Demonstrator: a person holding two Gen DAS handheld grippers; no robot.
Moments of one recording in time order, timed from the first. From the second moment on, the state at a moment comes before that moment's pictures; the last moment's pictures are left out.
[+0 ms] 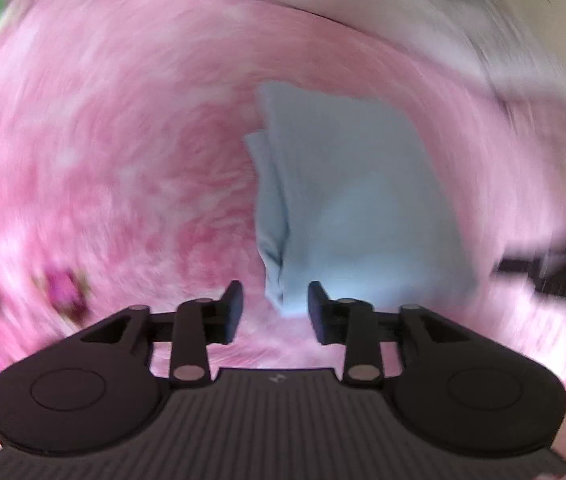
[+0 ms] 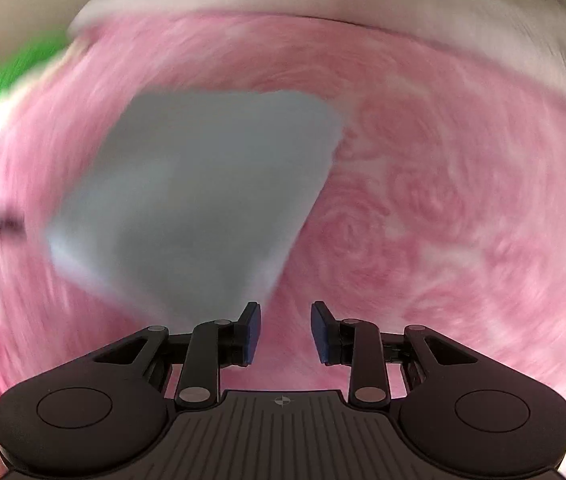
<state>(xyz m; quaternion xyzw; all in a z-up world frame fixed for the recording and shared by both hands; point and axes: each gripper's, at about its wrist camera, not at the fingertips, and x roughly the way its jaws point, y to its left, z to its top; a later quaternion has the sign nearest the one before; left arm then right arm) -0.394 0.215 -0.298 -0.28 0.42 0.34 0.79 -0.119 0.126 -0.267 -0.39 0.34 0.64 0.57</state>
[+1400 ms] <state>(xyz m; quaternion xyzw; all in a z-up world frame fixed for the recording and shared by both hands) -0.337 0.144 -0.380 0.33 0.53 0.11 0.77 -0.217 0.079 -0.334 -0.60 -0.08 0.66 0.45</state>
